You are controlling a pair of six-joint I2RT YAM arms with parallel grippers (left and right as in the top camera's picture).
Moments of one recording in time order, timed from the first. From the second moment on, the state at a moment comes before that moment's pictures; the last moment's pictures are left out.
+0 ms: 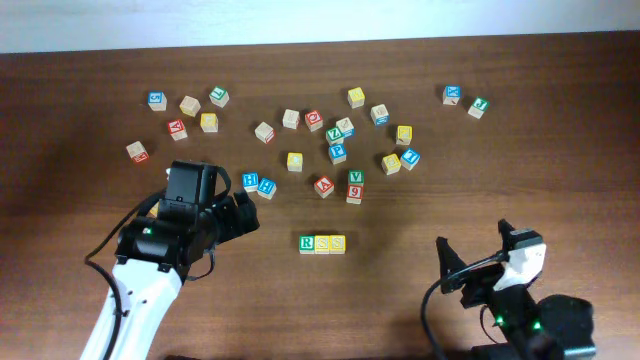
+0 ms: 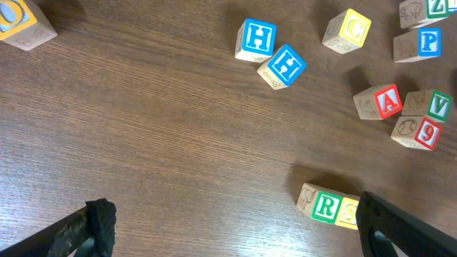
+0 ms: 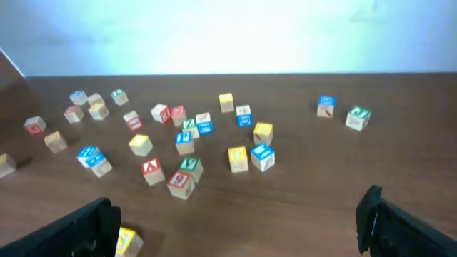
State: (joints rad) left arm -0.22 1.18 0.96 -0.89 -0.02 -0.53; right arm 0.06 0.11 0.45 -0.59 -0.21 0.10
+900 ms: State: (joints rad) left arm -0.22 1.18 0.96 -0.89 -0.02 -0.53; right arm 0.01 0.01 0.01 -0.06 -0.15 -0.03
